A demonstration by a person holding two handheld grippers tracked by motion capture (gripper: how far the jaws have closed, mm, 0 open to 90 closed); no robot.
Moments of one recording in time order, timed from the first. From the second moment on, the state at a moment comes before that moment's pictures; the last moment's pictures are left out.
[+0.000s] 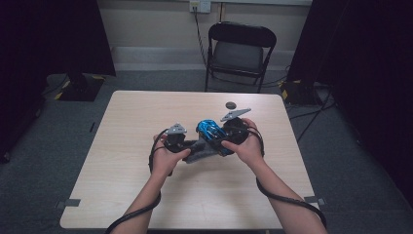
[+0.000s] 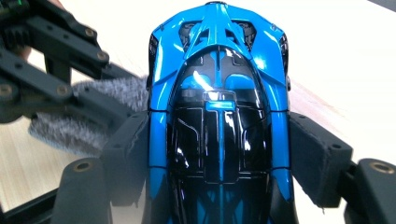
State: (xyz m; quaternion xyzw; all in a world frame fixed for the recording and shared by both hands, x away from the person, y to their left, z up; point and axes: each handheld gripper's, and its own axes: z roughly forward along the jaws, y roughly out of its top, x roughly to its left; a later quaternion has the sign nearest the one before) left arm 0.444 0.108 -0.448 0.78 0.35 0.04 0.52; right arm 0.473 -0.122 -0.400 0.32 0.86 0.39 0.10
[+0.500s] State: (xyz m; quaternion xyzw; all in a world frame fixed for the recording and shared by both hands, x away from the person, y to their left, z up) left arm 0.435 0.096 -0.455 0.79 0.33 0.03 0.52; right arm 0.483 -0.113 -0.400 0.34 0.85 0.39 0.10
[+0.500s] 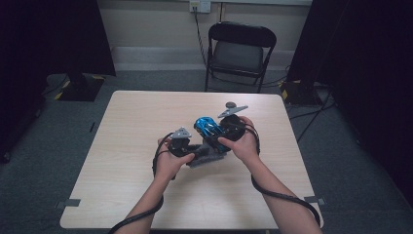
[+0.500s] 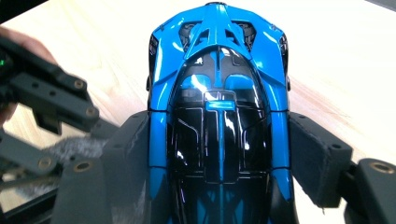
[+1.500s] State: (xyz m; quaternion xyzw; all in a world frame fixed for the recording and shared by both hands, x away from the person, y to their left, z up) left arm 0.429 0.099 -0.456 0.81 0.31 0.03 0.49; right arm 0.485 -0.137 -0.390 0.36 0.84 0.40 0.10
